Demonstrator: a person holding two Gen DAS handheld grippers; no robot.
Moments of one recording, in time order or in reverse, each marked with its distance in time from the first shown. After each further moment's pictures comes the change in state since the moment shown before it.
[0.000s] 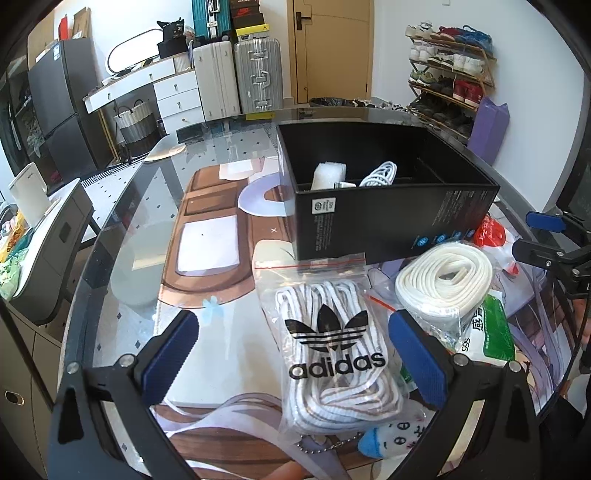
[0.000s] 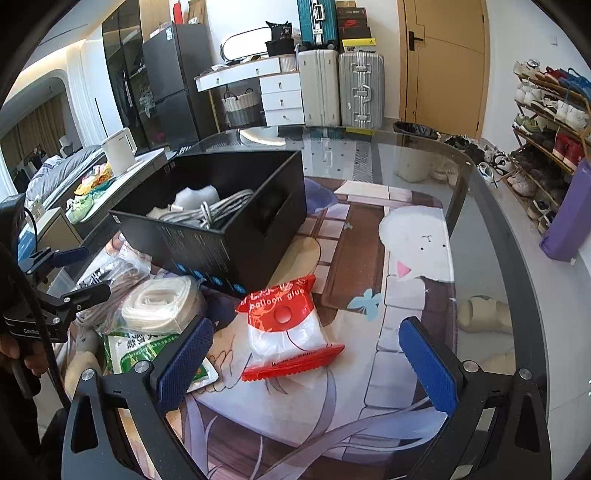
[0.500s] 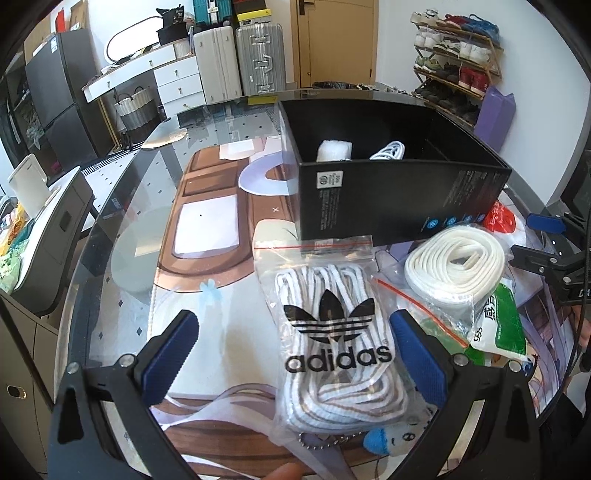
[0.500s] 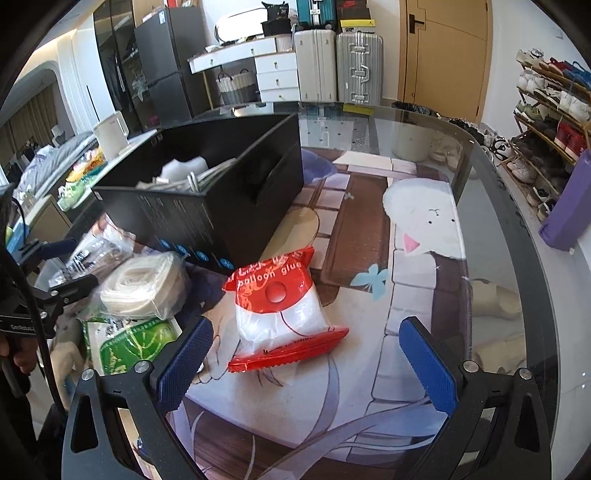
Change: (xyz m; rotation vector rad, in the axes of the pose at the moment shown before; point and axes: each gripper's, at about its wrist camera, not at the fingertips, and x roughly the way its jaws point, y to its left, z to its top) left arm 0.010 0.001 -0.003 0.000 0.064 0.010; right arm 0.023 0.004 -0.007 -0.009 0.080 -0.025
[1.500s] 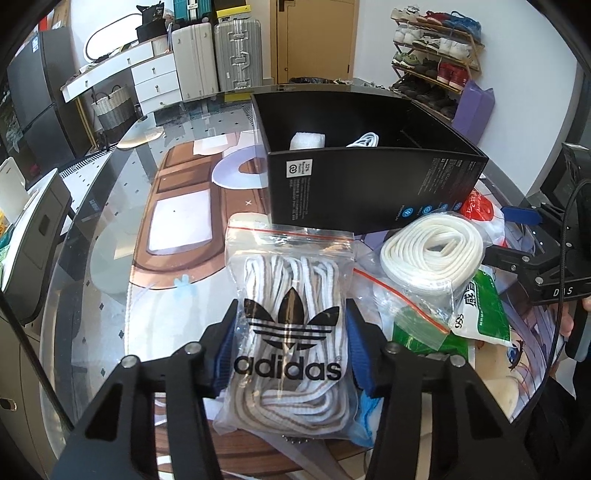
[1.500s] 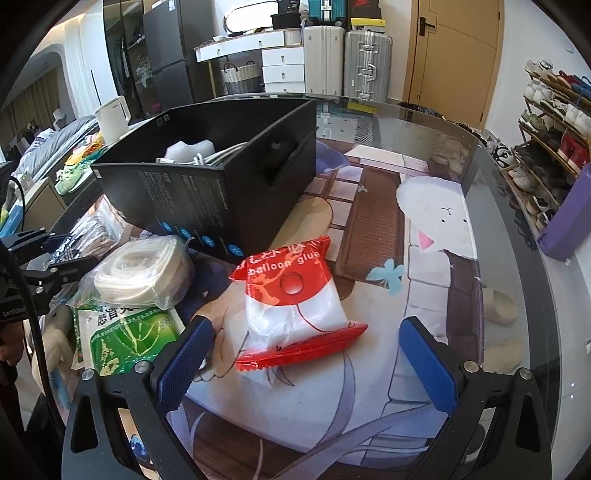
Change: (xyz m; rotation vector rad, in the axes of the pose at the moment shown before) left arm -0.001 -0.006 -0.004 0.029 0.012 -0.093; right arm 0.007 0.012 -0.004 -0.039 -0.003 -0.012
